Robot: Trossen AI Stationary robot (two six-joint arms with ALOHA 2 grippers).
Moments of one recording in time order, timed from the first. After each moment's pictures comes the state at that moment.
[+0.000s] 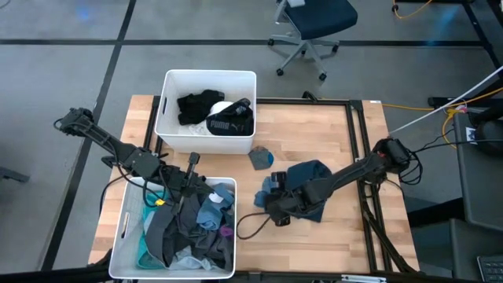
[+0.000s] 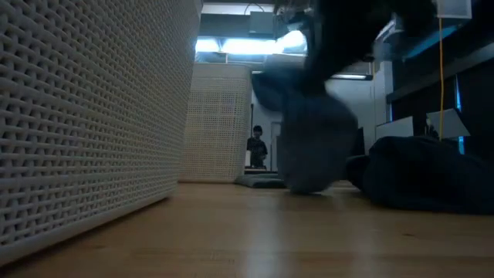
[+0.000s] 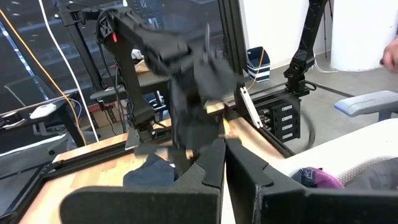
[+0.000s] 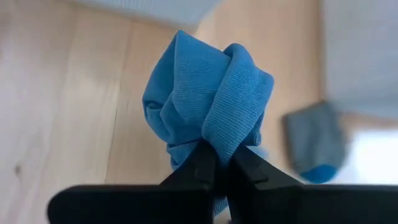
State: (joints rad) left arm -0.52 0.92 0.70 0.14 -0.30 0.21; right arm 0.43 1.81 1.34 -0.64 0.42 0.15
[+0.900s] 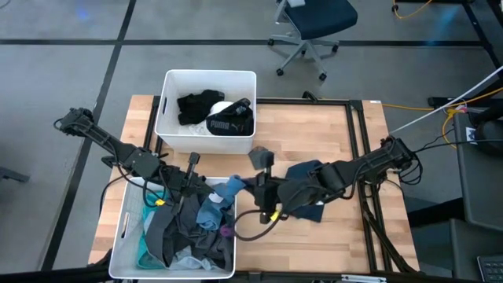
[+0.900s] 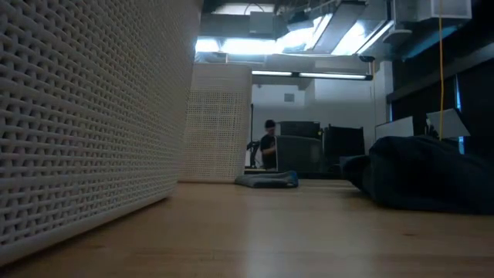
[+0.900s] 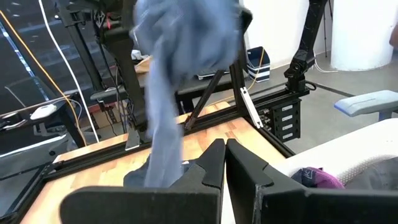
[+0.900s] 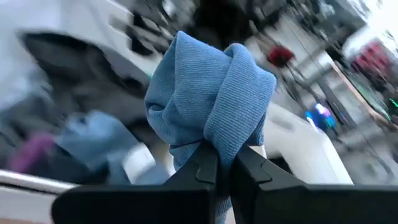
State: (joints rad) left arm -0.52 0.92 0.70 0.14 -0.30 0.21; right arm 0.44 1.79 1.88 -0.50 0.57 -0.33
